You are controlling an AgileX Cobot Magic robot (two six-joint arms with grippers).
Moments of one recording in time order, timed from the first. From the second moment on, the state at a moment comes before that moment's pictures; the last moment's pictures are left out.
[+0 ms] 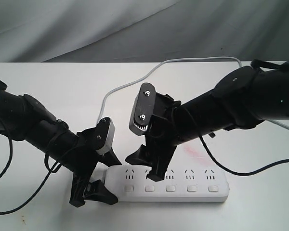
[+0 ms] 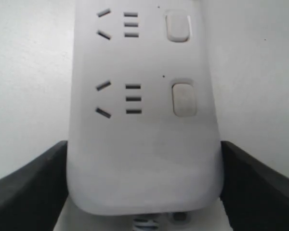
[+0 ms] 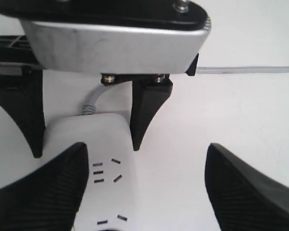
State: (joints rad) left arm -0.20 2.02 -0.93 -1.08 0.82 2.10; right arm 0.57 1.79 -0.98 1.17 0.51 -1.83
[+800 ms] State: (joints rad) left arm -0.20 2.02 -0.93 -1.08 0.82 2.10; right arm 0.46 1.86 -0.91 1.23 0.70 -1.94
